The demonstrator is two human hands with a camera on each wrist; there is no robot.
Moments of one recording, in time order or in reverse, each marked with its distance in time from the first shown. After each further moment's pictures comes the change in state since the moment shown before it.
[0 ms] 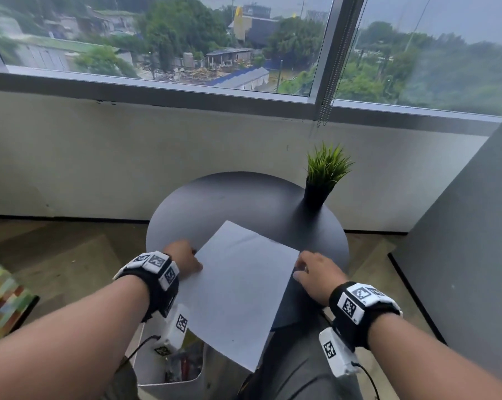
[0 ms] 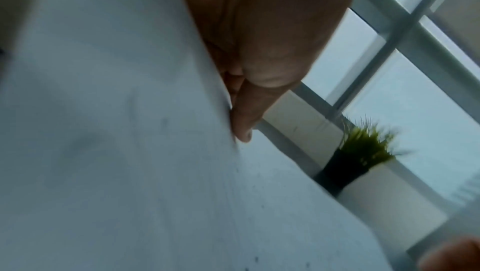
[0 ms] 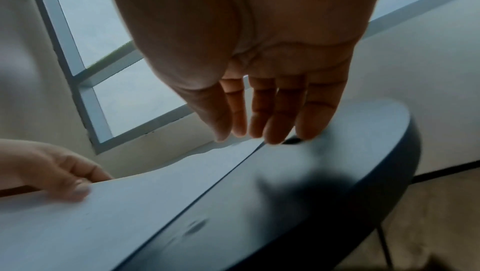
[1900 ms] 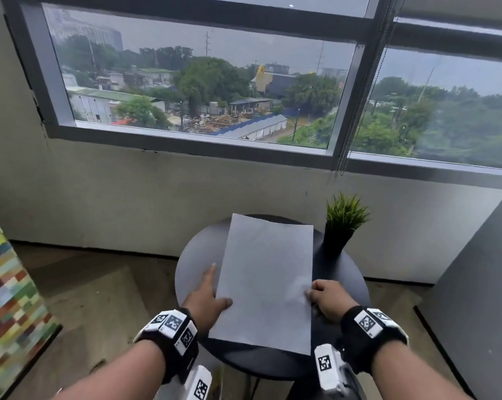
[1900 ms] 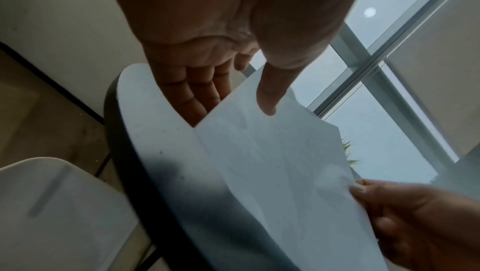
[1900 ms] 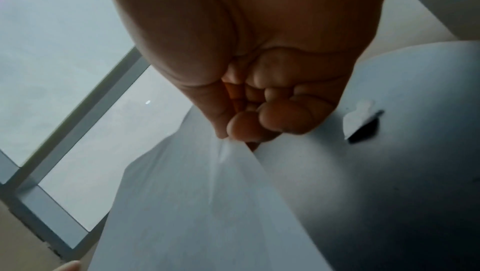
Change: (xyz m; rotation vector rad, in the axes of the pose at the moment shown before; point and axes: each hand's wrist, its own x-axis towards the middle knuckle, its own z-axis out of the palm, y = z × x) left_hand -0.038 -0.019 0.009 -0.695 0.119 0.099; right_hand 0.024 -0.036 -0.021 0.644 -0.077 0.084
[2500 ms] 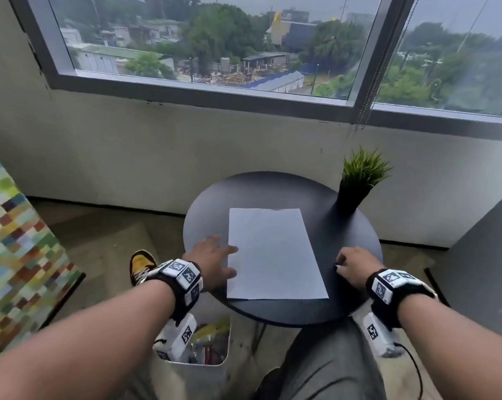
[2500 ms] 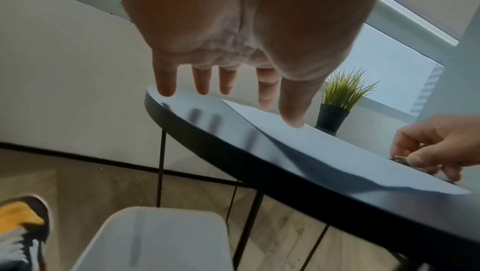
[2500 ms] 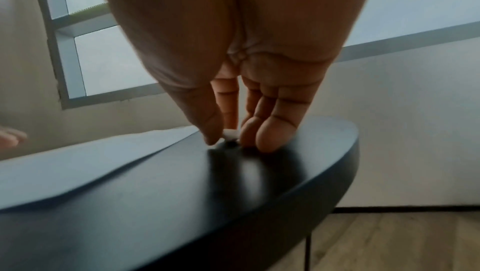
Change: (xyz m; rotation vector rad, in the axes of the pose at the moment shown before) left_hand -0.003 -0.007 0.004 0.777 -0.164 0.053; right_hand 0.028 0.055 -0.028 -0.888 0.038 -0.062
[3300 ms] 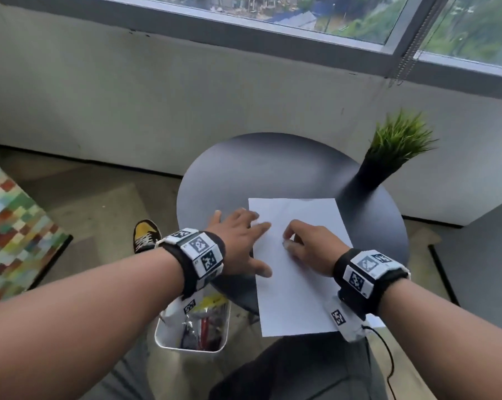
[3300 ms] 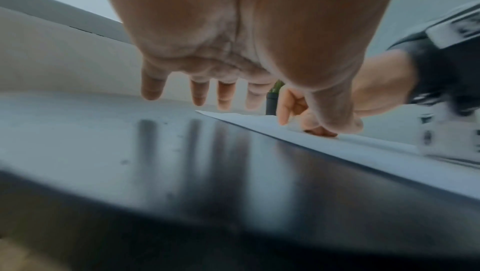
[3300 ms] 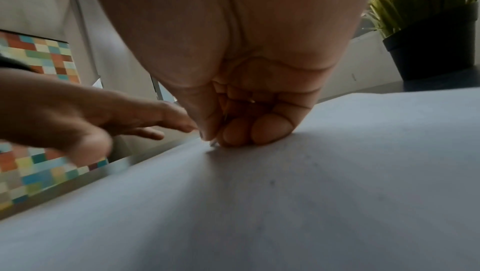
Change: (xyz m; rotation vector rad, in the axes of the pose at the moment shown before) left_hand 0.036 0.028 -0.002 0.174 -0.101 0.273; right_hand 0.010 -0.110 0.014 0.243 -0.131 -0.347
